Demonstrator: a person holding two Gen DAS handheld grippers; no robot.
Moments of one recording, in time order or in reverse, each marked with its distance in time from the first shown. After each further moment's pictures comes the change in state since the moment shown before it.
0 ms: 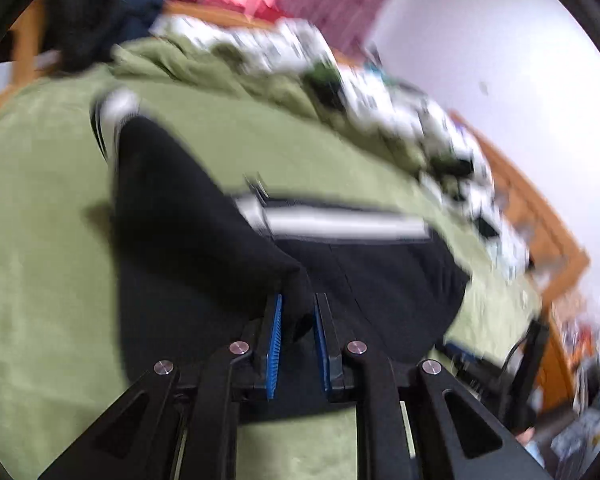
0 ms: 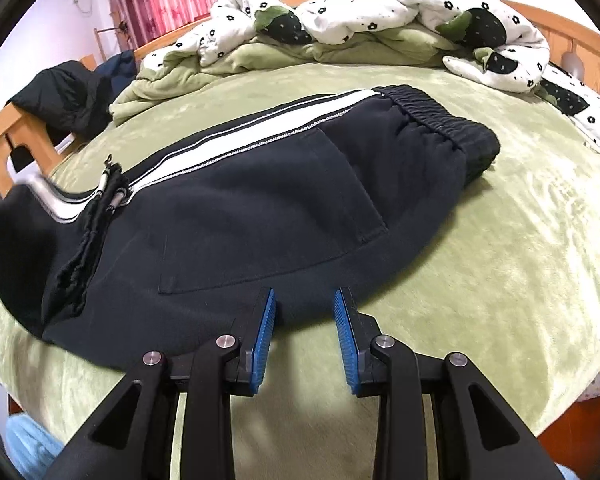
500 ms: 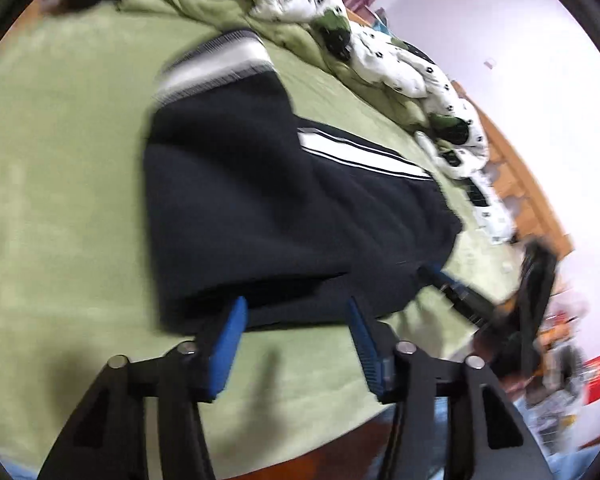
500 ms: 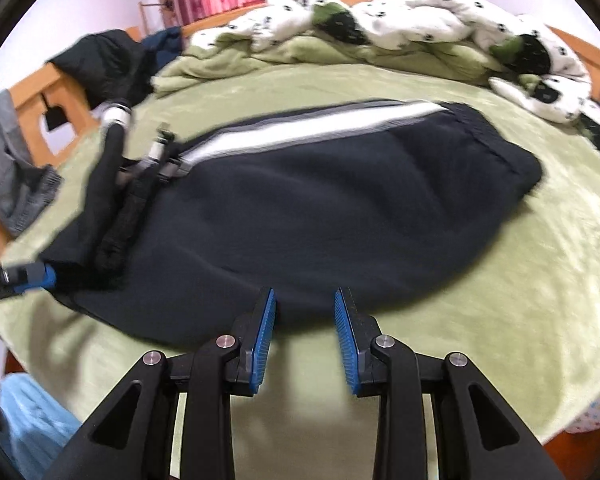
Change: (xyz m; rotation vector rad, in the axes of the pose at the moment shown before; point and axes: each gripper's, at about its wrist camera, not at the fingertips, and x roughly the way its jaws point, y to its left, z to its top) left arm -0.031 0.049 -0.049 -0.055 0.127 -0.030; right arm -0.006 0.047 -0.002 -0.127 0.022 0.109
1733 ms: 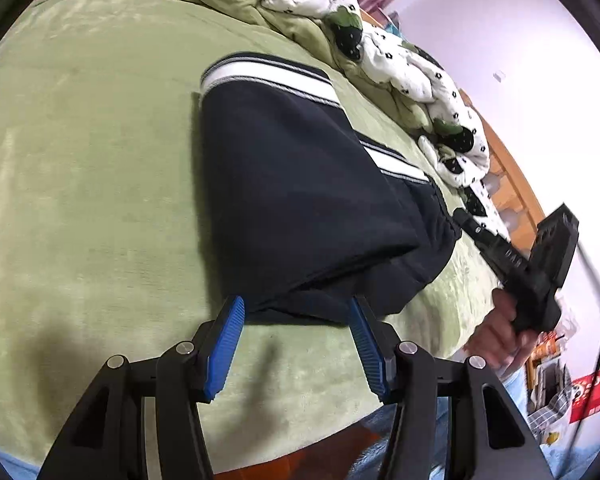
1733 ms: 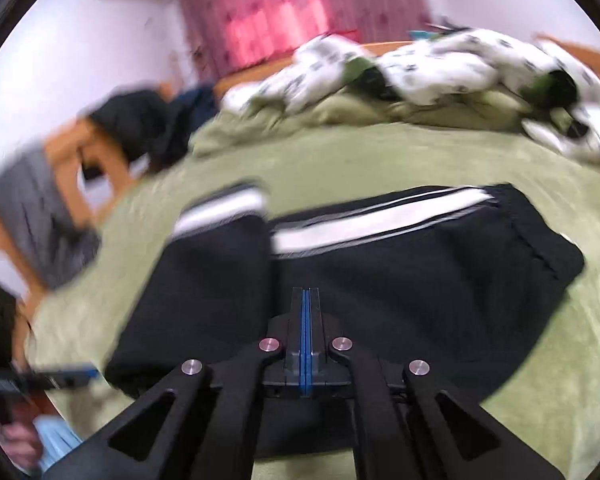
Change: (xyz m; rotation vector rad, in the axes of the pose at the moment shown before) left arm 0.025 0.004 0.007 -0.095 0.038 -0.066; right arm -0.010 -0.016 0.054 0.077 -0.194 0.160
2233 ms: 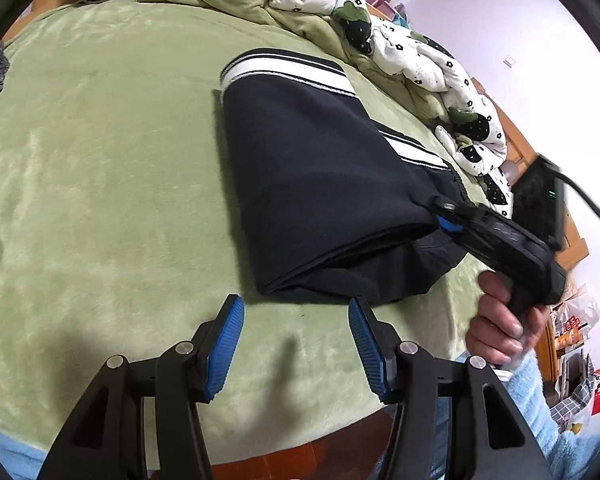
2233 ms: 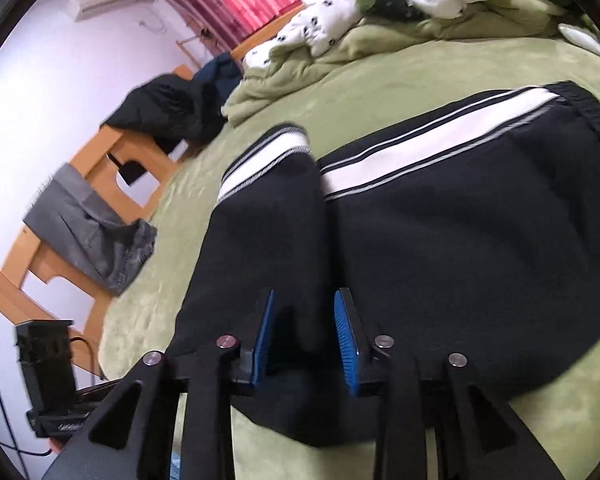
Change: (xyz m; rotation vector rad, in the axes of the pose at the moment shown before) left arm -0.015 0.009 -0.014 0.024 -0.001 0.081; right arm 0.057 0.020 -0.020 0.120 0.235 0.226
